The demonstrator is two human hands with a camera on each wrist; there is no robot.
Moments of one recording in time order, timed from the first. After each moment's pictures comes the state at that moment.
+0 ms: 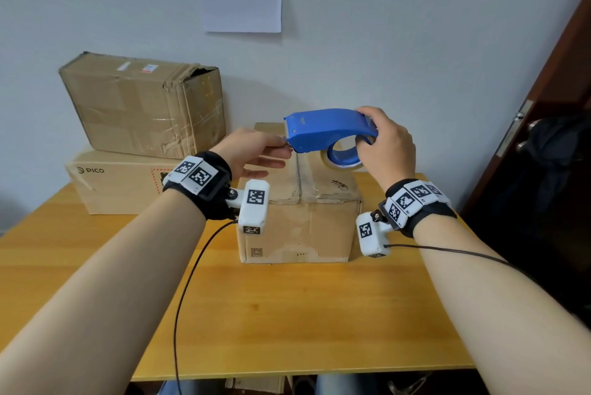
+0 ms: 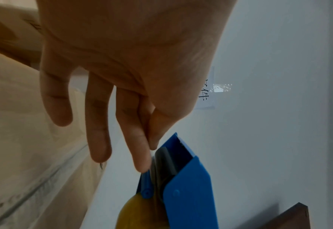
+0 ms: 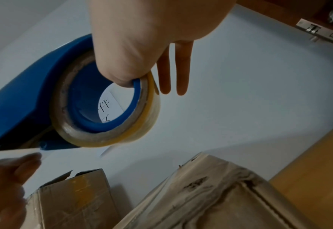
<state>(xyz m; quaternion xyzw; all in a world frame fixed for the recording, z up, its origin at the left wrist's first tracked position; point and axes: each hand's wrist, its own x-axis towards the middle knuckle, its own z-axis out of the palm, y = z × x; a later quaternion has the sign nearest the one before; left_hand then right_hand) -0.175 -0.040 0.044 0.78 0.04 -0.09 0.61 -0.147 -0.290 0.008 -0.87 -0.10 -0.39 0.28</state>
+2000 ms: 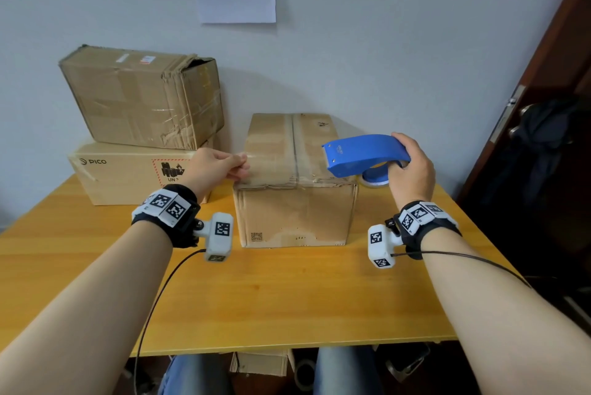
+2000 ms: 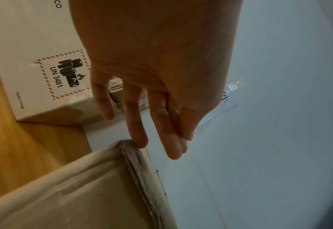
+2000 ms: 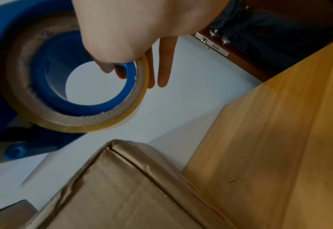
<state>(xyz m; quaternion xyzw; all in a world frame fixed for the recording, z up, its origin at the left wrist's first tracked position) -0.202 0.008 -0.021 0.82 0.01 0.08 0.57 -0.164 -0.346 -0.069 -0.81 0.01 -0.39 0.43</state>
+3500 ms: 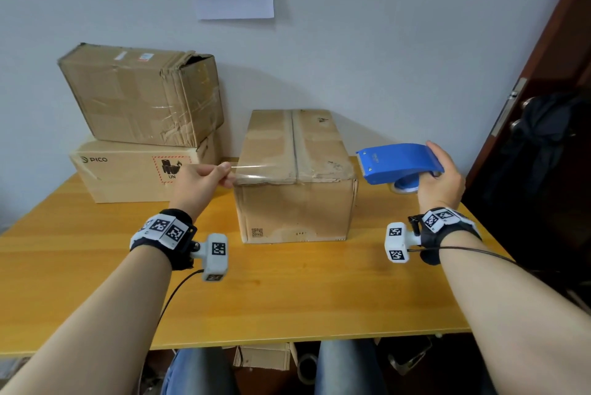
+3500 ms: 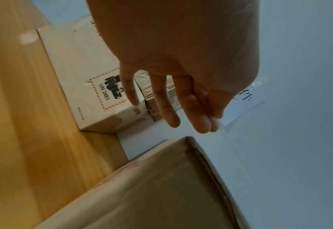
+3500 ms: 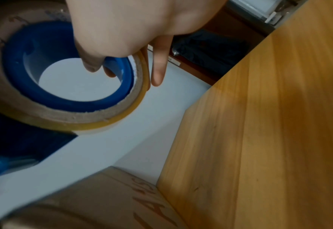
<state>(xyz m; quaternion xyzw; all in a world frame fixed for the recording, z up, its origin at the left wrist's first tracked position) -0.205 0.031 -0.071 0.80 0.01 0.18 0.57 -0.173 -0.390 -0.096 -0.74 0.10 -0.41 0.52</state>
